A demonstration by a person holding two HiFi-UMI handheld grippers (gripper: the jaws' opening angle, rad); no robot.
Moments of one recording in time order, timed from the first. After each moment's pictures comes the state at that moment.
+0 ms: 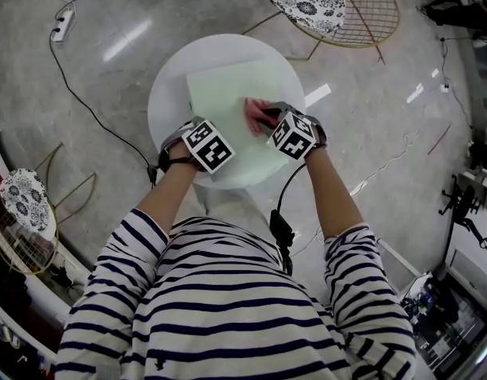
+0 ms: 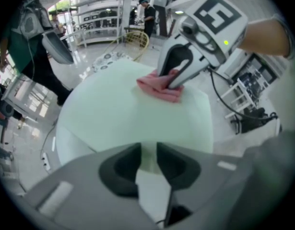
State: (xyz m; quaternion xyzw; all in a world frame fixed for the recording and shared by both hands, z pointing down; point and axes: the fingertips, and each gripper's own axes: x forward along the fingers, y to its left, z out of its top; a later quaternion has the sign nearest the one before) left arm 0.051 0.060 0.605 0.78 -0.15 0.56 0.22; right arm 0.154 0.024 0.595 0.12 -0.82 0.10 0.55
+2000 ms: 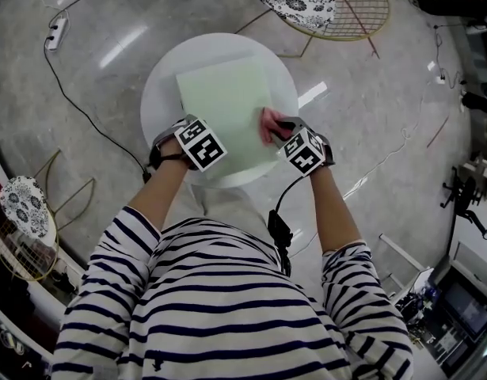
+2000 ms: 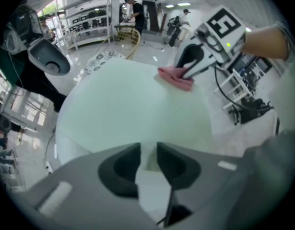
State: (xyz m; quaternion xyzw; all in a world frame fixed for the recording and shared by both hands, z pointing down) left arm 0.054 0.062 0.608 0.78 -0.12 0.59 0.19; right arm 0.222 0.062 0.596 0.22 -0.79 0.16 0.55
